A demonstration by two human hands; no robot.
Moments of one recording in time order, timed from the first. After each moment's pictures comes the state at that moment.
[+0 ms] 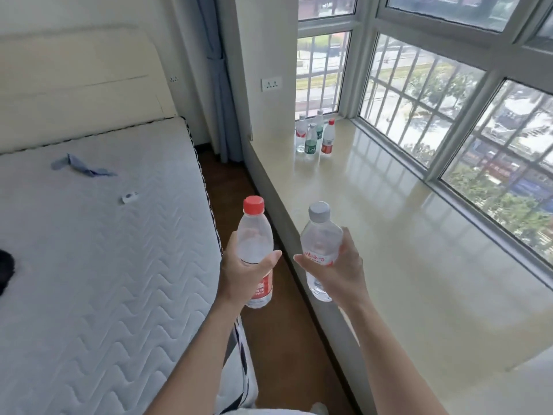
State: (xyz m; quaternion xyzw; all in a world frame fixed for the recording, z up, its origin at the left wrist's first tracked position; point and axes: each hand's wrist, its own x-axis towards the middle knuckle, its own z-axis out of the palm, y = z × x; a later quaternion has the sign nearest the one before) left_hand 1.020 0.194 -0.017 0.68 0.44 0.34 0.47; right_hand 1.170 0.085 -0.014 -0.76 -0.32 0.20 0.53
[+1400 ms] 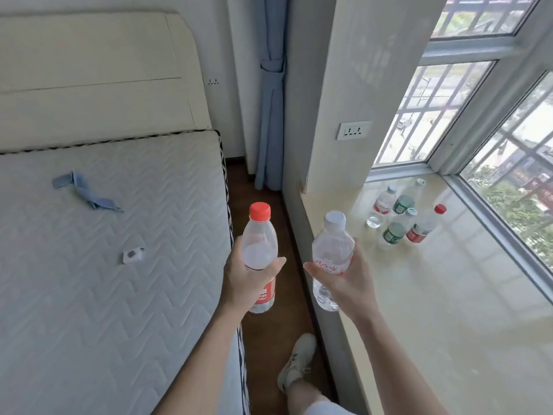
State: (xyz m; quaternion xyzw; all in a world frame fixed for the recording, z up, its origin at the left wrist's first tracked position) left_hand 1.179 0.744 -0.040 0.63 0.52 0.34 0.47; right_hand 1.351 0.657 -0.042 -0.72 -0.35 0.28 0.53
